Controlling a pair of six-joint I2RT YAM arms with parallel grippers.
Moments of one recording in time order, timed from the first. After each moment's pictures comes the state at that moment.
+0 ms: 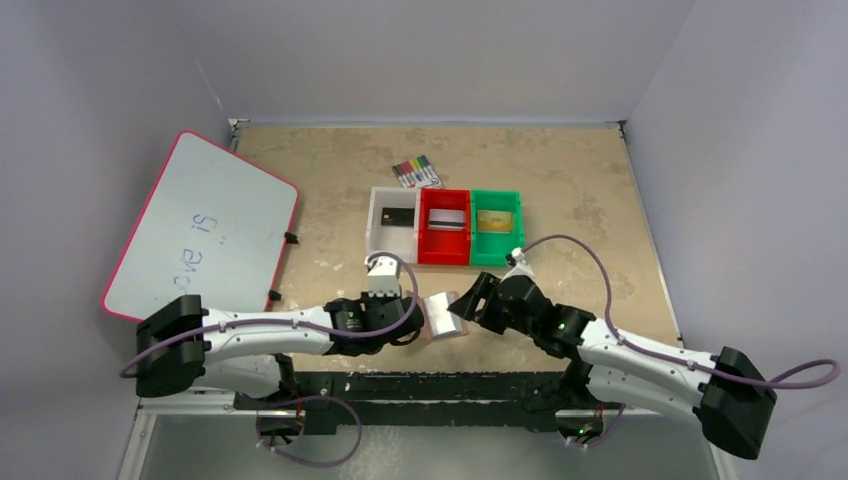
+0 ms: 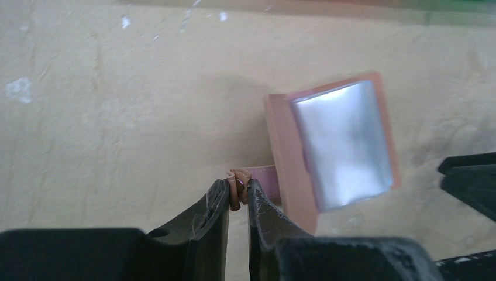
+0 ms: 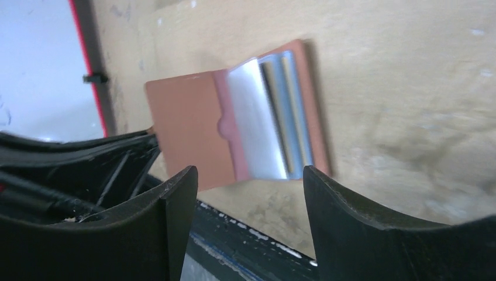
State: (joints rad) left arm -1.26 1.26 0.70 -0.44 -0.67 -1.08; right arm 0.93 0.85 0.36 -0.20 0.17 1.21
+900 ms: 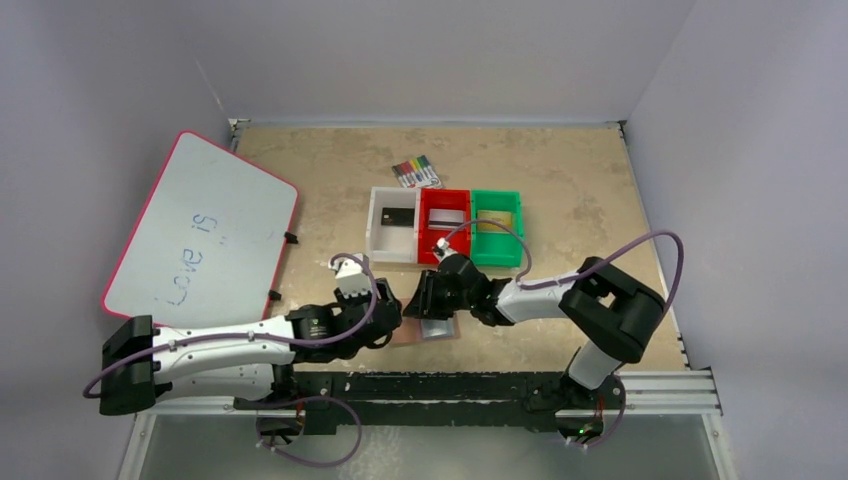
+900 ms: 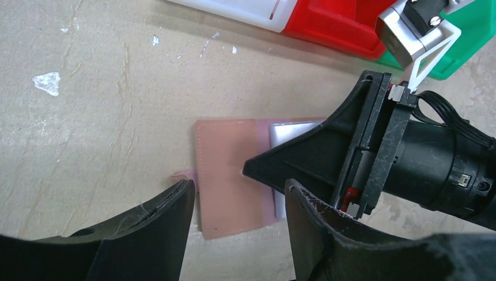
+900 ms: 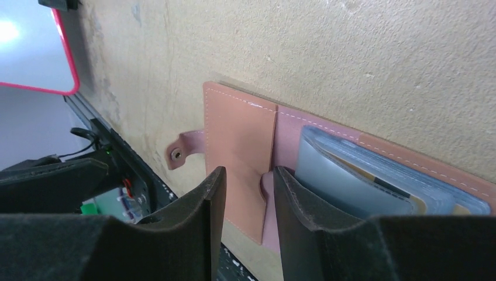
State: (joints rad) left arm -1.26 1.02 0.59 -0.49 -0.75 -1.24; right arm 0.94 1.64 0.62 0.29 -0.16 1.00
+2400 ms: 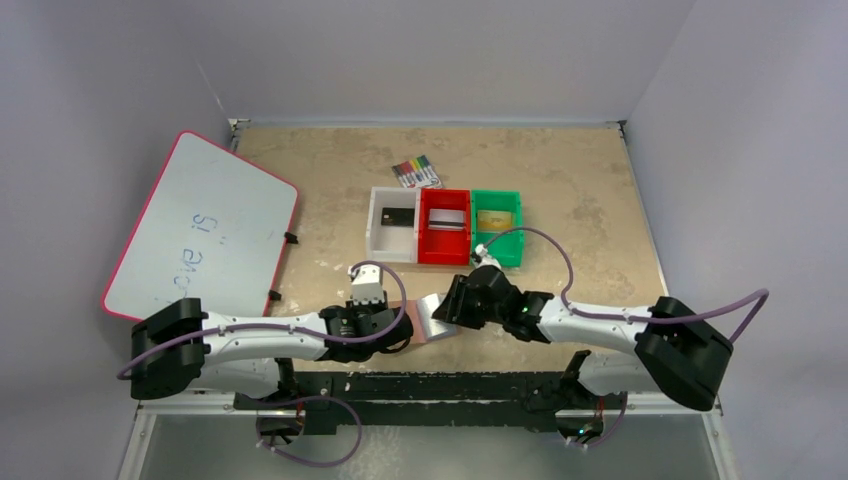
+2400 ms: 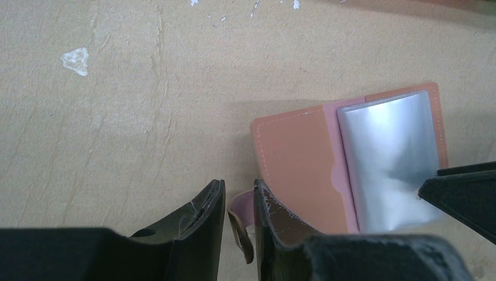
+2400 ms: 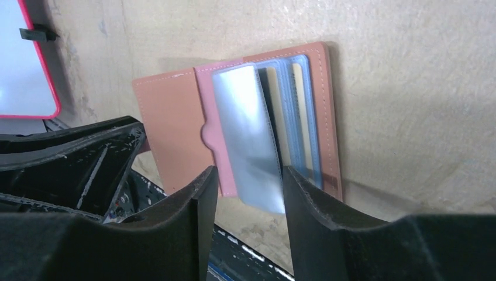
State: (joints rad) left arm -1.26 1.22 0.57 -0.49 -0.73 -1.22; right arm 0.94 1.25 0.45 0.03 0.03 1.09
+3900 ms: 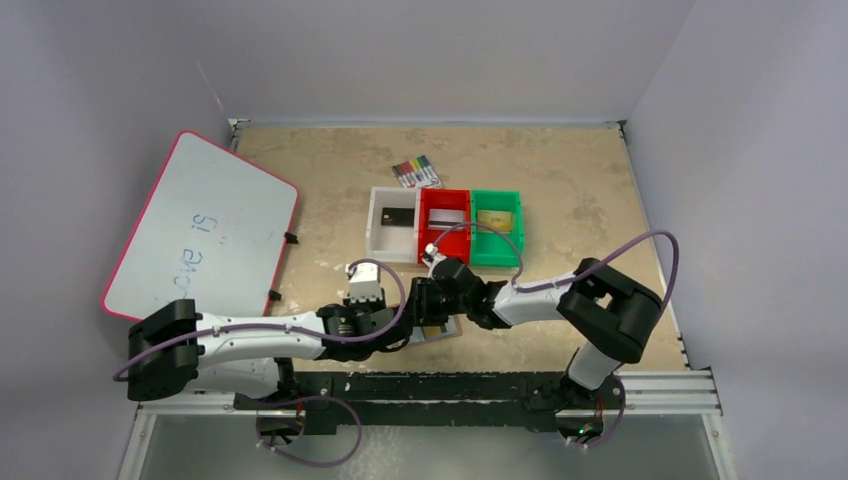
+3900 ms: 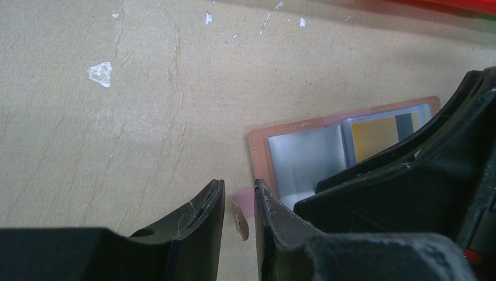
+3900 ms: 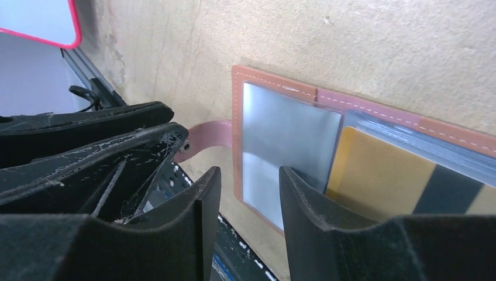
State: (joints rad) left arm -1.26 1.20 0.59 -0.54 -0.77 -1.22; right arm 0.98 1.64 0.63 0.30 -0.23 0.96
